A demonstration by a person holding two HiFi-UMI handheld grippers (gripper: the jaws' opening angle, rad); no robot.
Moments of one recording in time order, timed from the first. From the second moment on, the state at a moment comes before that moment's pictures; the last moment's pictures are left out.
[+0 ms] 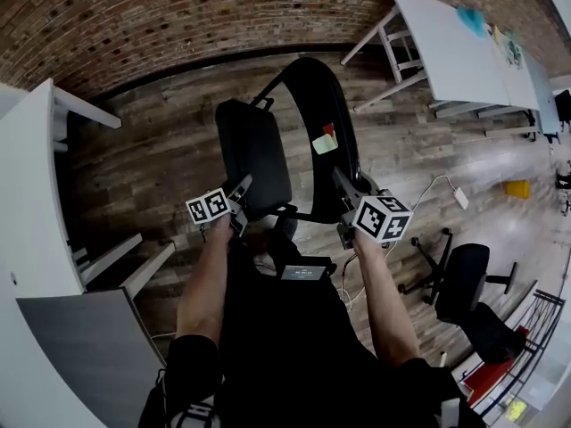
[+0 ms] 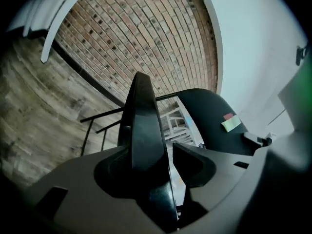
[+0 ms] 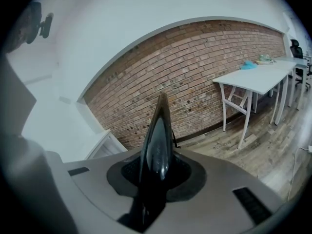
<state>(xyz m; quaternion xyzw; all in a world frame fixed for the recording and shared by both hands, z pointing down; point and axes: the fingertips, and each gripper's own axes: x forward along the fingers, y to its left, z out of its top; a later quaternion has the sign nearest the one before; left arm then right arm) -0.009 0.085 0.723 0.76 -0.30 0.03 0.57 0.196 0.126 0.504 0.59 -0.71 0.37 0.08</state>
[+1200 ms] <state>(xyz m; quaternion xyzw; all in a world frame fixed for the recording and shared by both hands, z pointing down) -0.072 0.080 0.794 0.74 -0.35 0.11 0.57 0.254 0.127 0.551 0.58 -0.71 0.40 0.03</state>
